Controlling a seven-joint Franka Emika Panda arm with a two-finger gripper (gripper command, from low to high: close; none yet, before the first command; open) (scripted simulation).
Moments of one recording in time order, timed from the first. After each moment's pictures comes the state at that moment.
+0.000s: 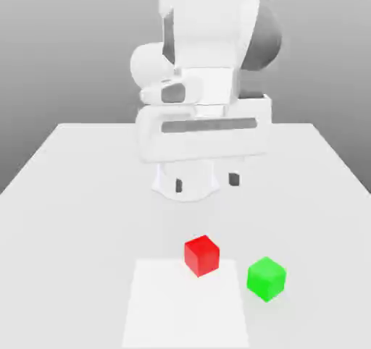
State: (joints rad) arm 0.13 -0.30 -0.06 -2.88 -0.05 2.72 0.45
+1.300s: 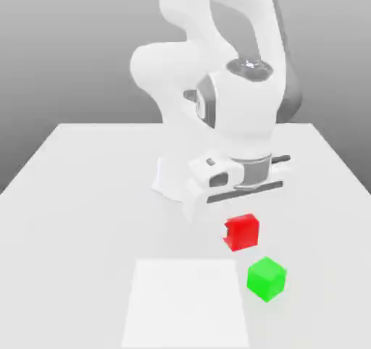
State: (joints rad) arm 0.20 -0.11 0.11 -2.82 0.05 2.71 0.75
